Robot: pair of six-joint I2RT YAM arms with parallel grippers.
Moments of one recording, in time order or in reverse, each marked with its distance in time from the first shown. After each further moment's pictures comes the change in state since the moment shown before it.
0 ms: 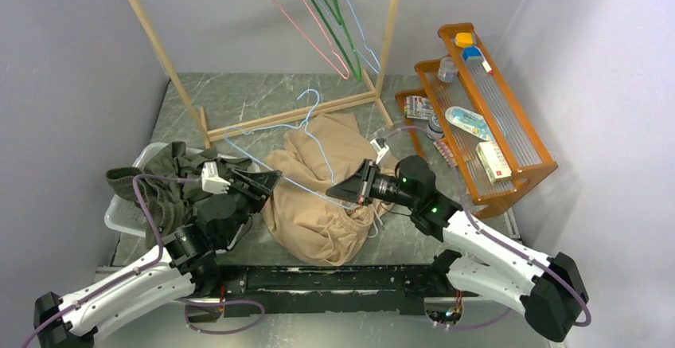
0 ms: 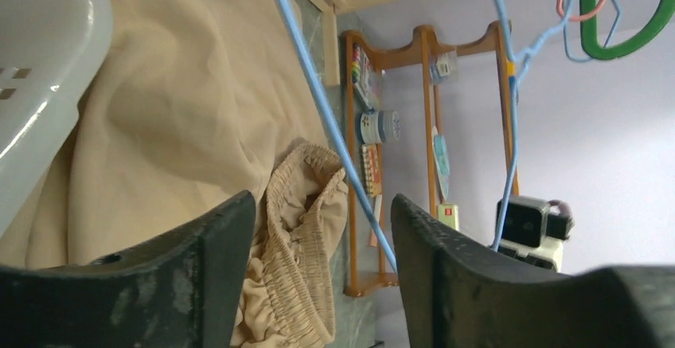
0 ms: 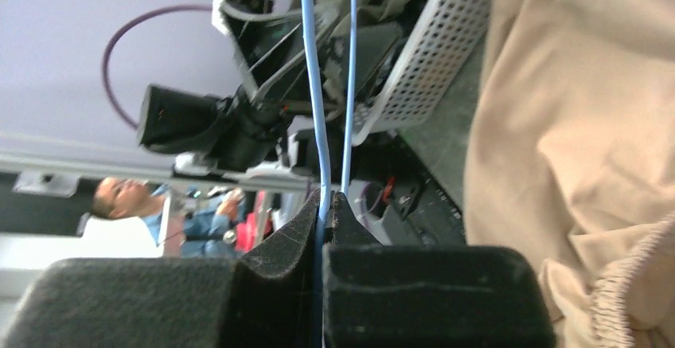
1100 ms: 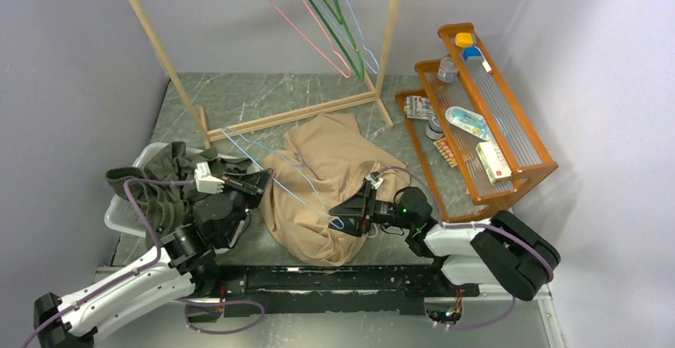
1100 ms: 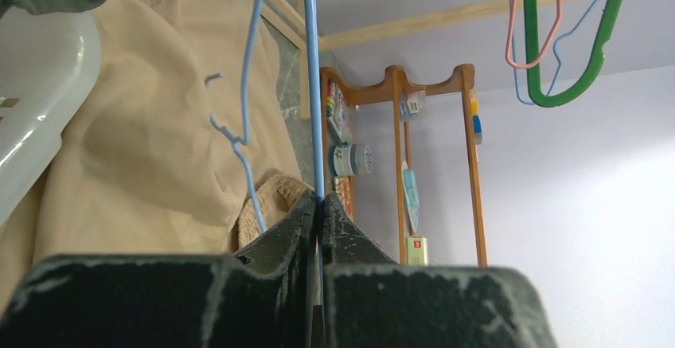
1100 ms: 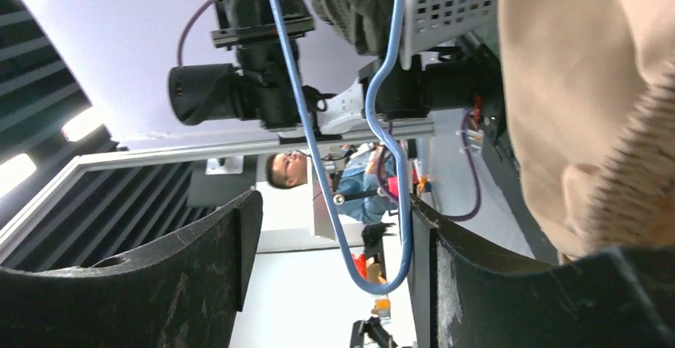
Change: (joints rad) left arm 0.000 0.000 0.016 0.048 -0.073 -0.019; right arm -0.011 0.310 -0.387 0.780 -0.139 0.511
